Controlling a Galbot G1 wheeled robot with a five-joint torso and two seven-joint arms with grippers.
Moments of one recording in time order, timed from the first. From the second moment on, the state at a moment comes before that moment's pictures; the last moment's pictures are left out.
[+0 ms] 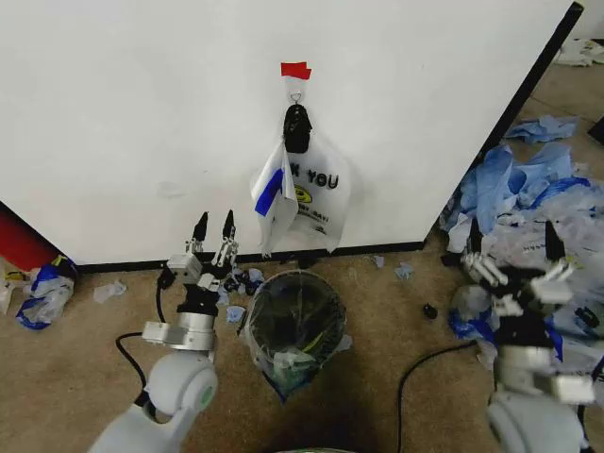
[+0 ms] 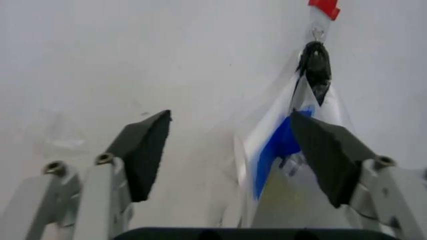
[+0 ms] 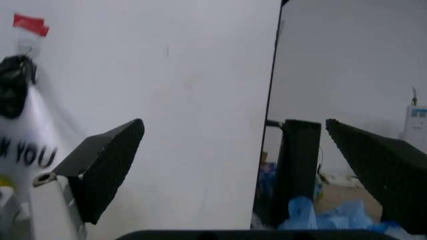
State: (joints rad) left arm 1.29 -1.20 -0.25 -2.01 -0.38 -0.45 -0.26; right arm -1.64 1.26 0.62 2.13 0.04 0.60 0.29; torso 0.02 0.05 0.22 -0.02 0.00
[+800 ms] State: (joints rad) left arm 1.44 -1.17 -0.40 -2.05 -0.40 -0.51 -0.20; right arm -1.67 1.27 0.58 2.08 0.14 0.64 0.16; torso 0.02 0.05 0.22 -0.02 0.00
